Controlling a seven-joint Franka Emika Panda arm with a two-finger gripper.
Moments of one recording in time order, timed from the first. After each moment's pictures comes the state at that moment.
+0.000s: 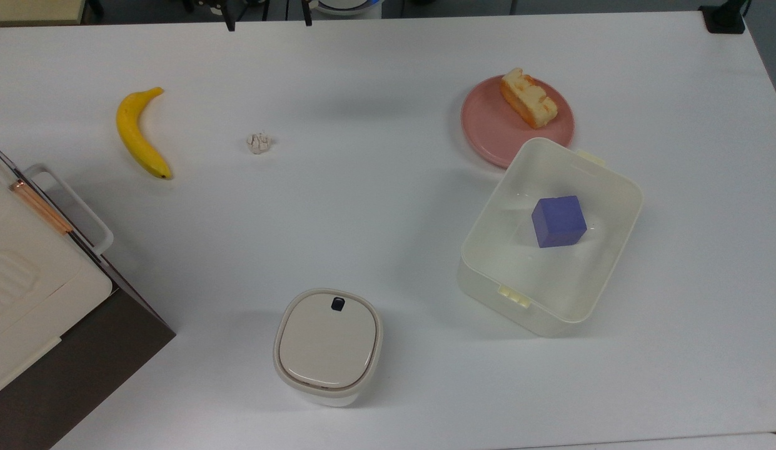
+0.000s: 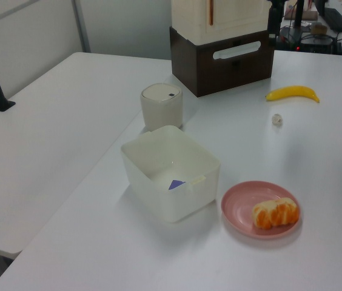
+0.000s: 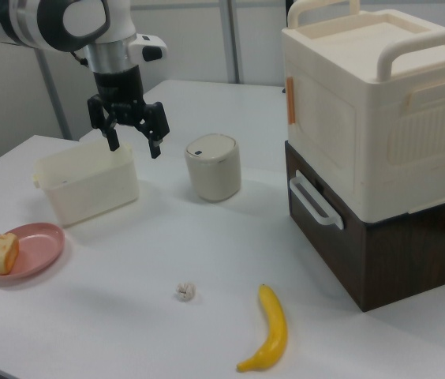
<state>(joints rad) -0.01 -0.01 -0.09 -1.63 0.02 1.62 -0.18</state>
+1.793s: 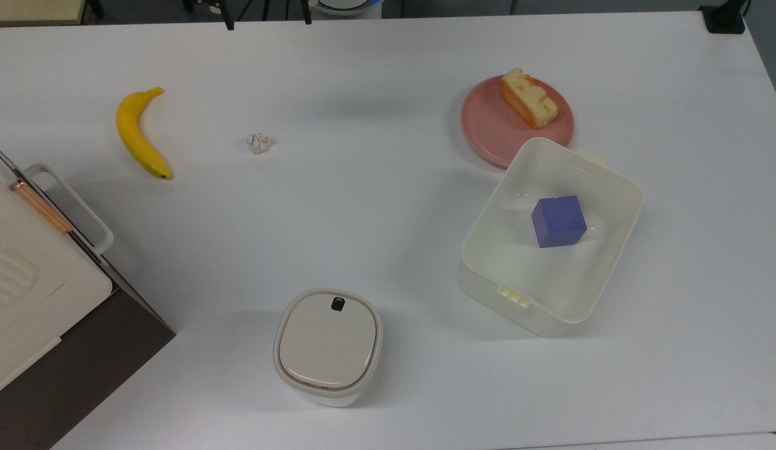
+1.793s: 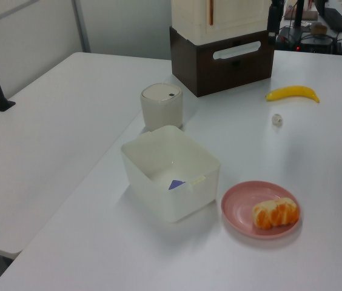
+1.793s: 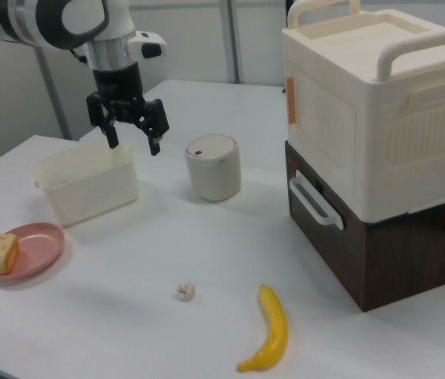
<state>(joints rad) -0.01 -0.01 -0.09 -1.62 0.02 1.62 -0.18</state>
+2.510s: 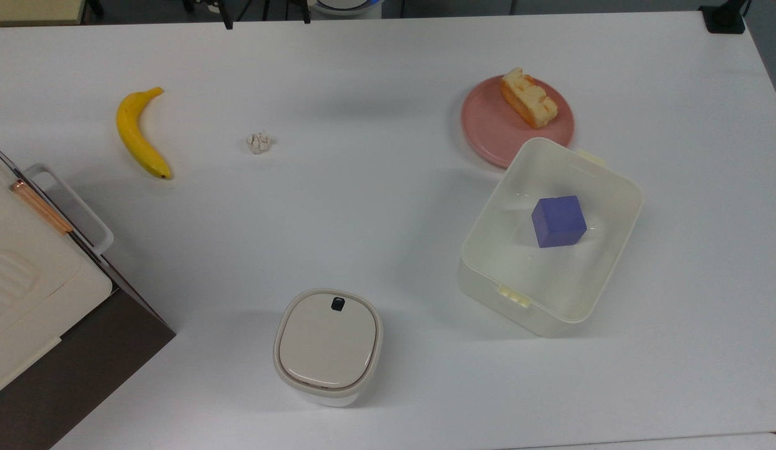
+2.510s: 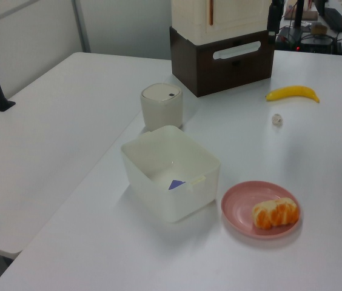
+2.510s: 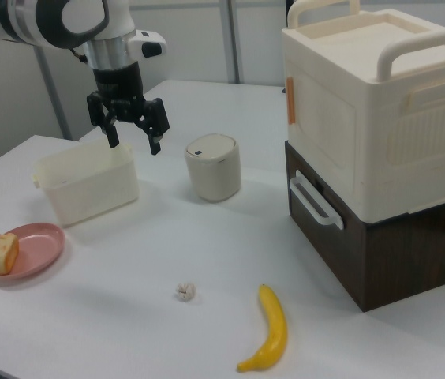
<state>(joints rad) -0.01 -0.01 -0.09 -1.61 0.02 1.62 -0.18</state>
